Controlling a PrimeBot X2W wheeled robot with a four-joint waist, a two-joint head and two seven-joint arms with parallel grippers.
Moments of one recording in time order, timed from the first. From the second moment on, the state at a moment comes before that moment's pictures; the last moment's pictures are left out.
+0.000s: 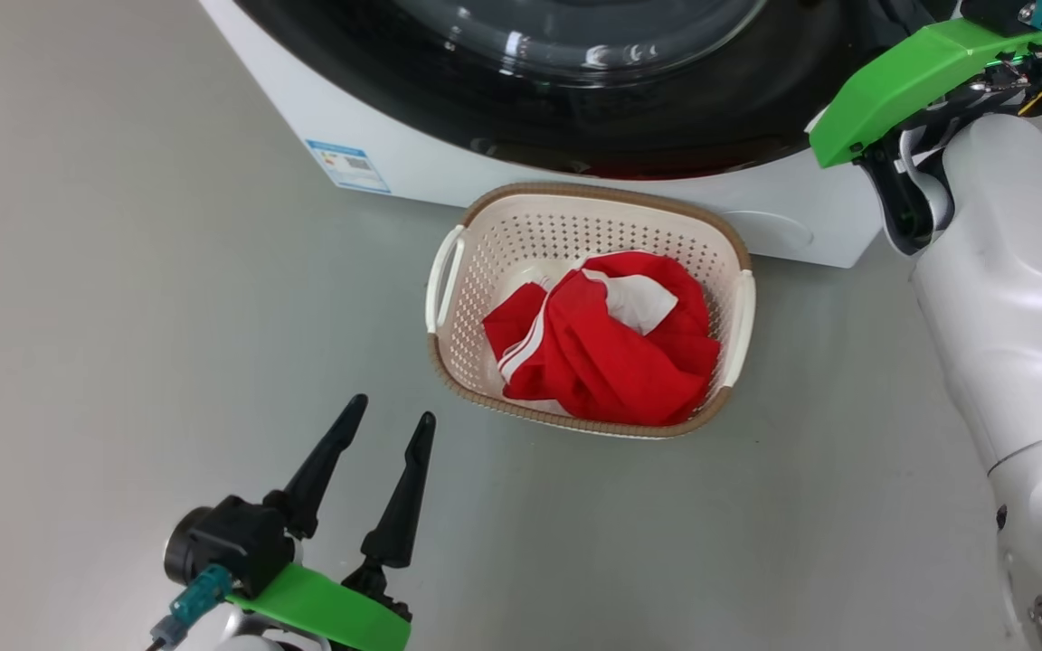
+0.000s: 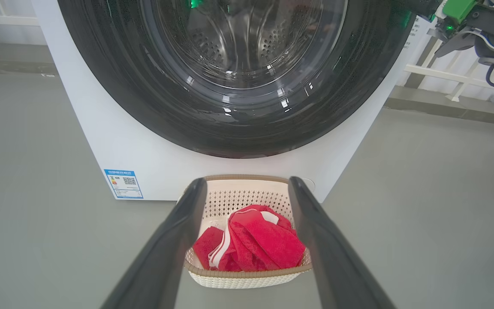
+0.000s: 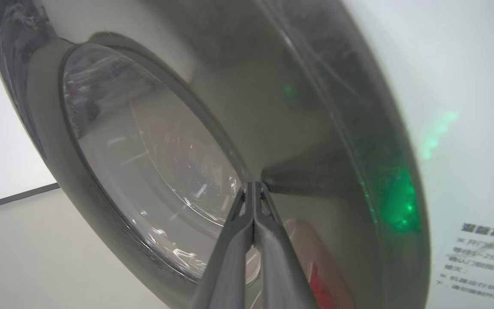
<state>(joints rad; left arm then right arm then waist) -0.23 0.11 -0.28 0.20 -0.35 -0.13 -0.25 -1.12 -0.07 0.08 1.02 0.30 0.16 -0.25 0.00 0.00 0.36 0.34</state>
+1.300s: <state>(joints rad) -0.03 0.09 -0.05 0.18 -0.28 -0.13 -0.25 -0.17 -0.05 -0.02 0.31 0.26 0.13 -0.26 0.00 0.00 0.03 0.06</state>
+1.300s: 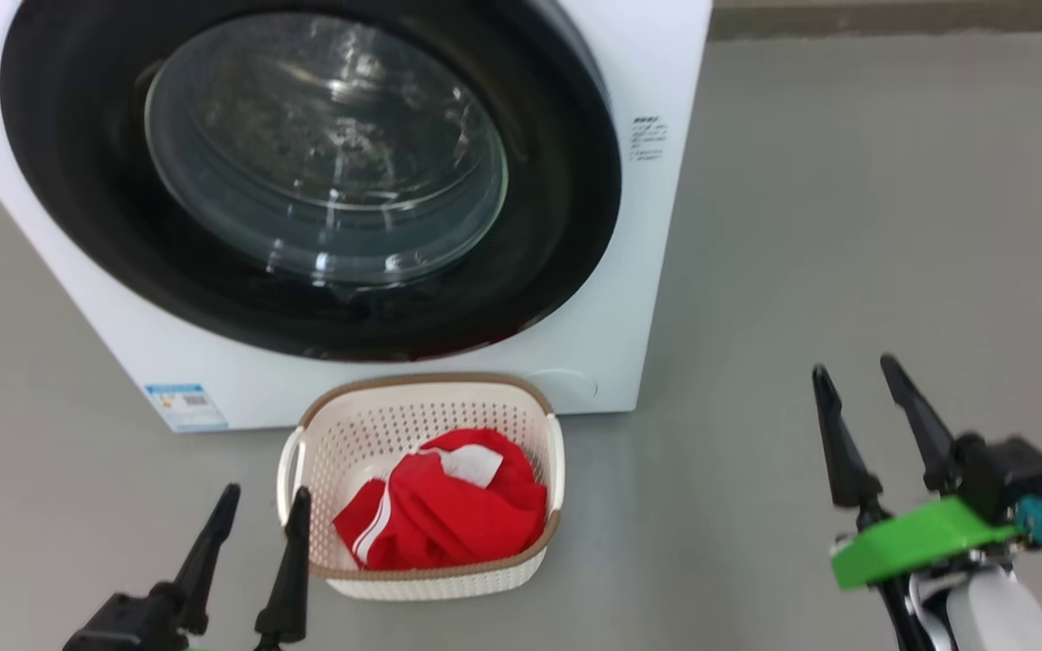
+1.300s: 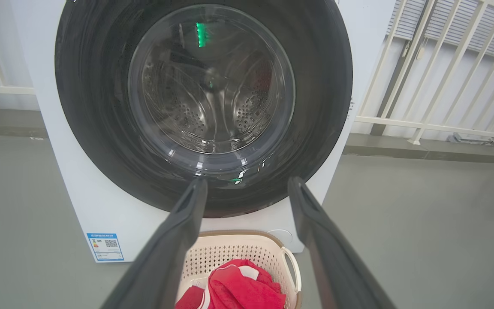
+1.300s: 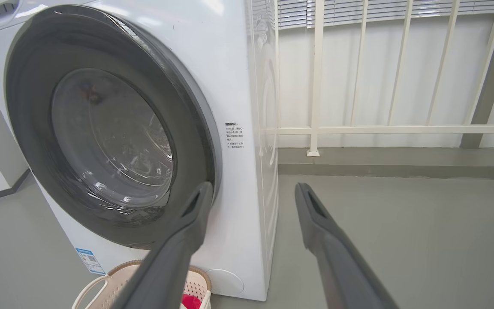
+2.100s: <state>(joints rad) 0.07 0.09 -0.01 0.13 -0.27 -0.13 -0.25 0.04 -0.04 -0.08 0.14 0.23 0.13 -0.26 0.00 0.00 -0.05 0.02</state>
